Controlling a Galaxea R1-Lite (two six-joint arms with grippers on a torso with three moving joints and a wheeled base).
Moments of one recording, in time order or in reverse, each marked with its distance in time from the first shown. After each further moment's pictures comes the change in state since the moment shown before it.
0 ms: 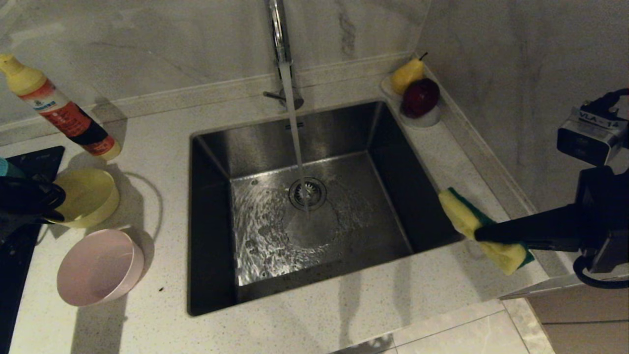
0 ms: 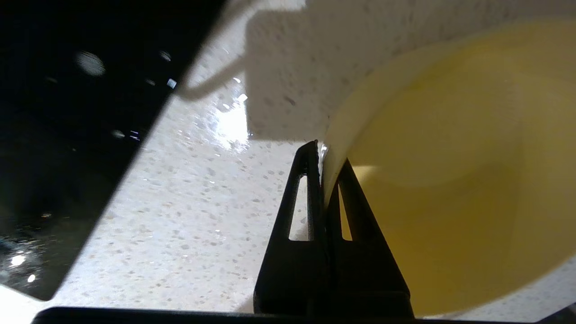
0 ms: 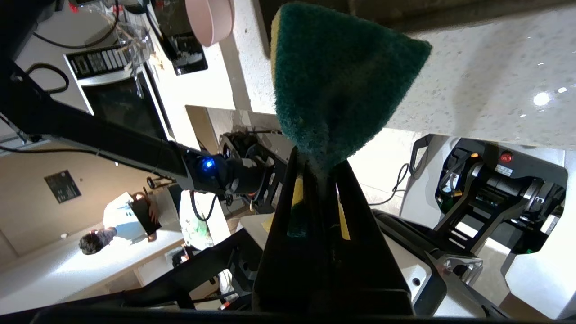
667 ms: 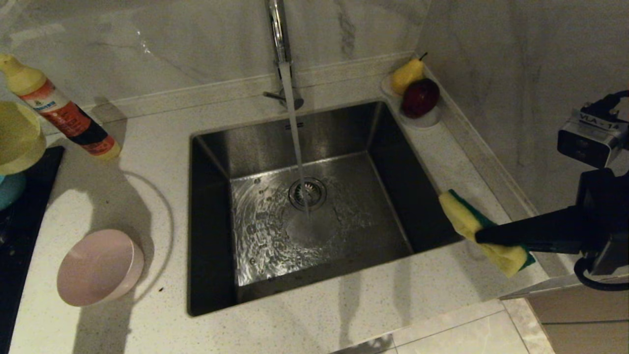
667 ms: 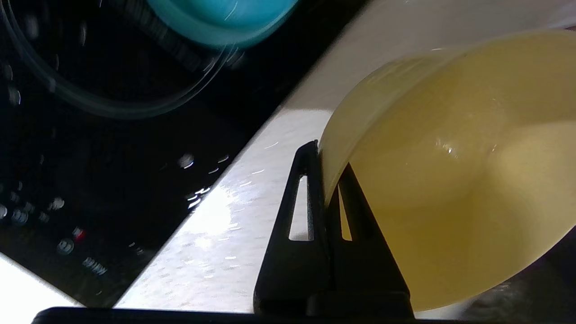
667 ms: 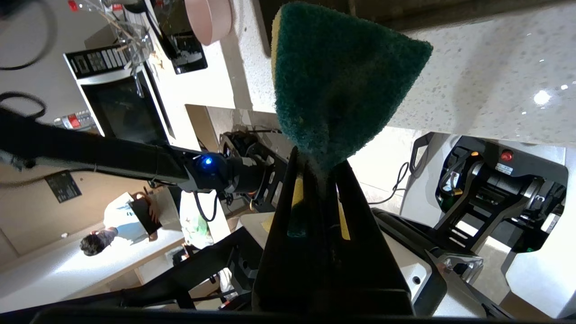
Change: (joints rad) left arm 0.136 -0.155 -0.225 0.039 -0.013 -0.017; right arm 0.001 -0.002 0.006 -0.001 0.001 0.000
